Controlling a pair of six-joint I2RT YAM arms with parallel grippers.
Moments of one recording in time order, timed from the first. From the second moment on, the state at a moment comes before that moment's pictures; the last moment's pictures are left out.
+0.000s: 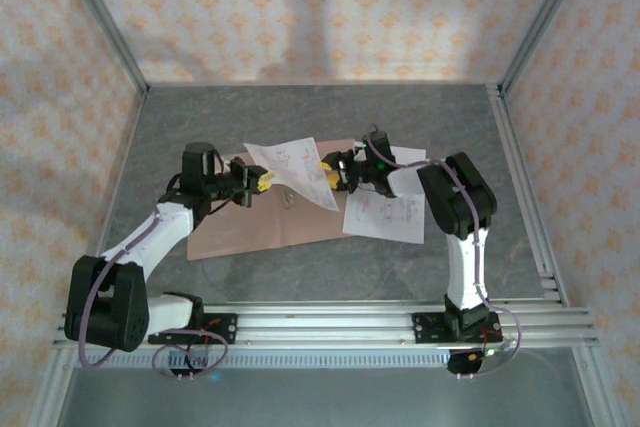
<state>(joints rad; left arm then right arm) -0.10 1.26 0.68 -0.02 0.73 -1.58 0.43 2.08 1.08 0.41 -0.73 1.48</state>
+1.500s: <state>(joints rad) 0.01 1.50 0.91 -0.87 -0.03 -0.98 0.47 1.99 1.23 0.17 -0.53 1.21</state>
